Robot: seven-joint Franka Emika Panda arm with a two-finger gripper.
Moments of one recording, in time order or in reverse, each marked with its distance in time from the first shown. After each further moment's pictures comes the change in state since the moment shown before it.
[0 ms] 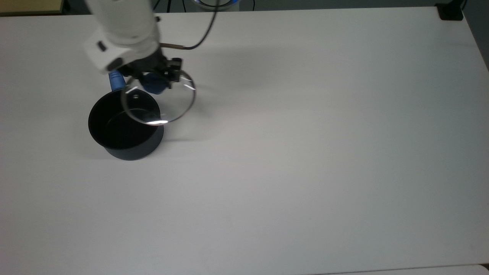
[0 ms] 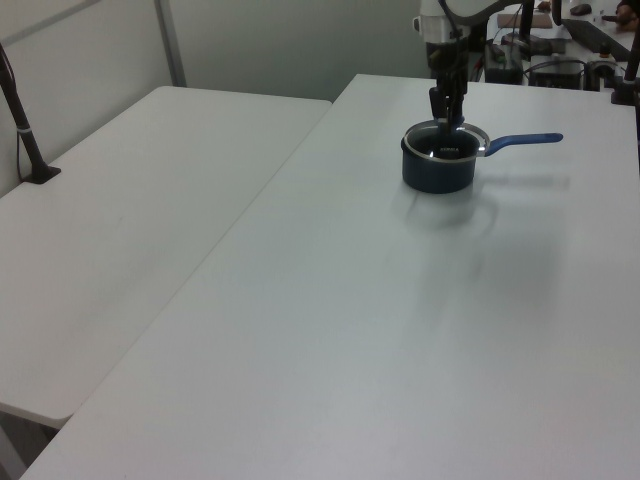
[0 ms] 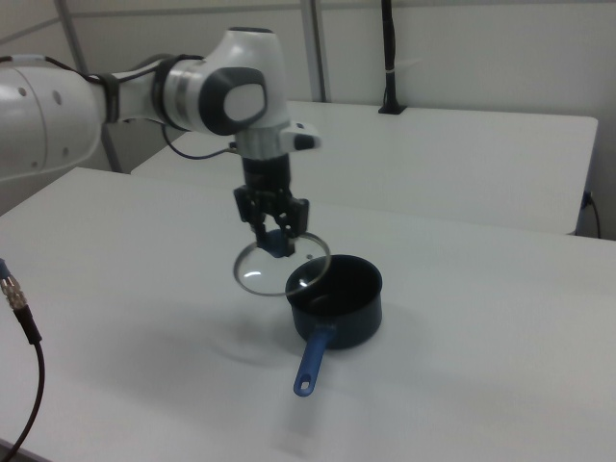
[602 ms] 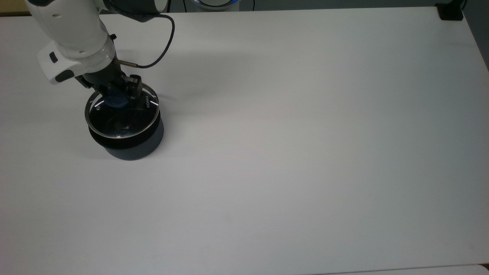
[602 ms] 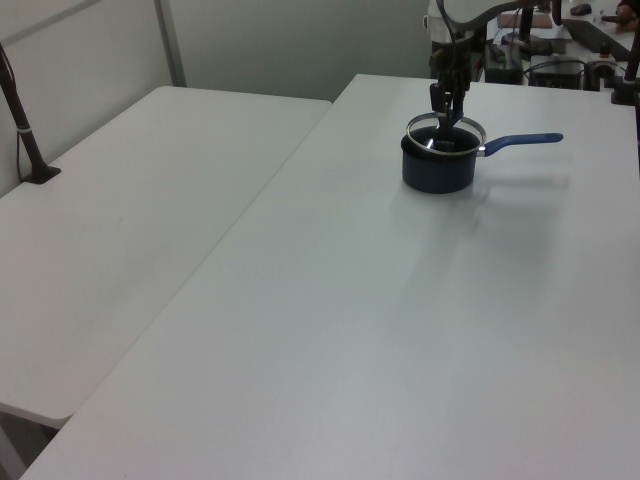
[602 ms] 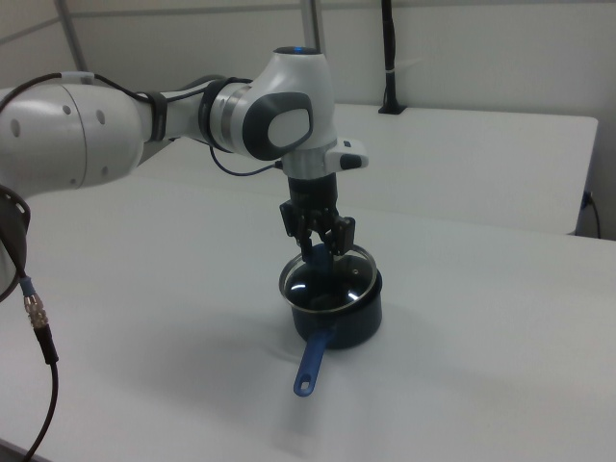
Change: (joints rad) arm -0.107 0.082 0.000 0.041 0.000 0.101 -0.012
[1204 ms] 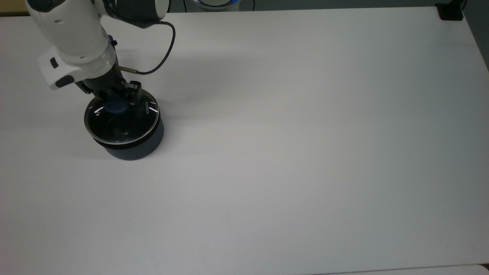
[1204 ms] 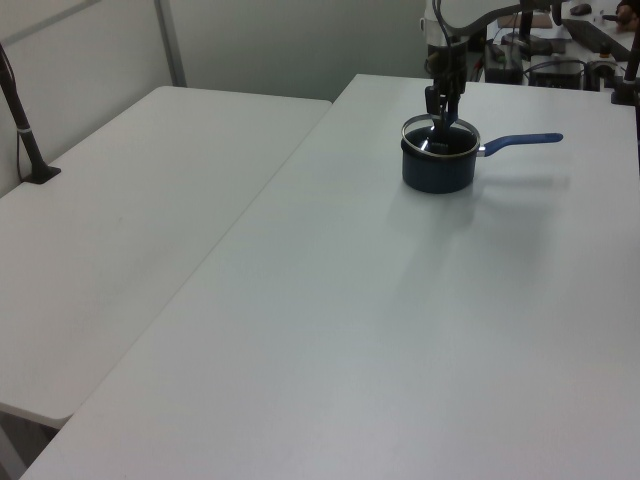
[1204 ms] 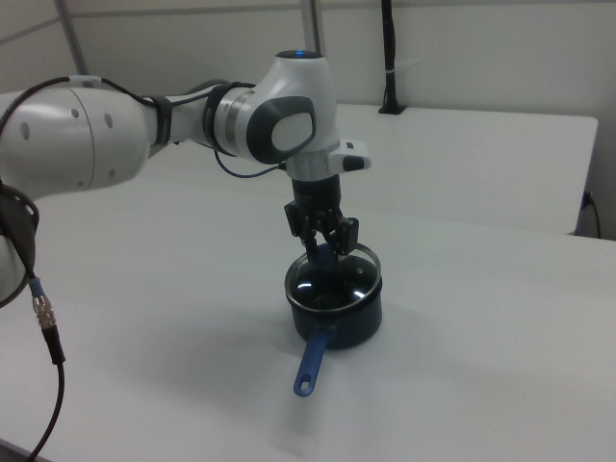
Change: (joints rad) arm 0.000 0.027 0.002 0.018 0.000 0.031 0.016
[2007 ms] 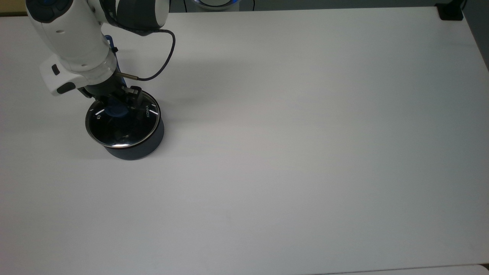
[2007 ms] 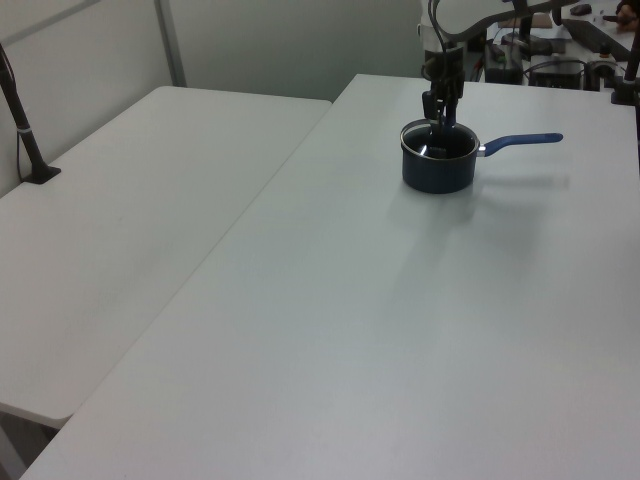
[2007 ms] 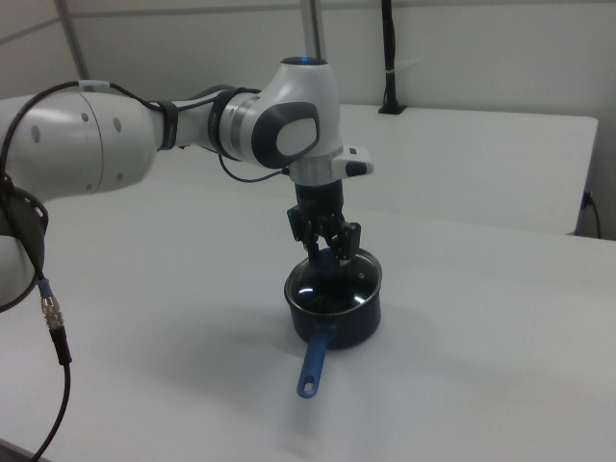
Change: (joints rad) arm -0.001 0.026 0.000 0.015 0.000 -0.004 0.004
